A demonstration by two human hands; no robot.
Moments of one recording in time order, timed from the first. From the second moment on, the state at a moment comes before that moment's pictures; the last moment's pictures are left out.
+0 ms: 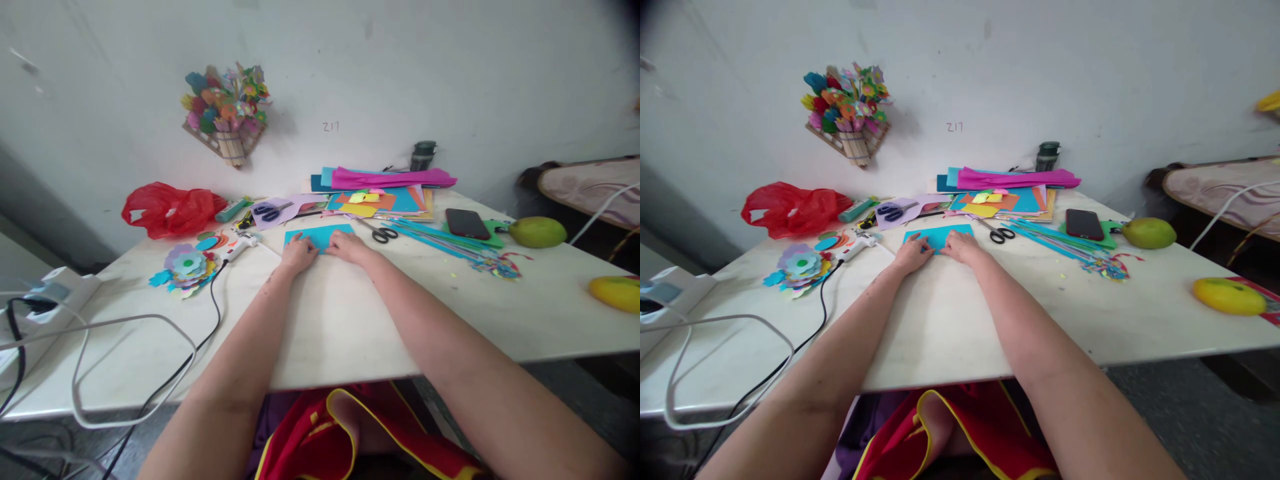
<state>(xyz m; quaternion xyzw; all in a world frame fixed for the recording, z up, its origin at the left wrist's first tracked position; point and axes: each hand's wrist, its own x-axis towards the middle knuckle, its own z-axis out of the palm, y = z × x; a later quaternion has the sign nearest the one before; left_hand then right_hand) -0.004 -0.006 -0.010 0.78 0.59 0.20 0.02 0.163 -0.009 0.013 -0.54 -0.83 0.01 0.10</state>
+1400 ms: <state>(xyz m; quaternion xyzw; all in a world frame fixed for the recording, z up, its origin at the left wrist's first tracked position) 0.007 -0.013 -0.014 0.77 0.60 0.21 -0.04 0.157 -0.004 0.016 -0.59 -0.80 0.07 0.11</state>
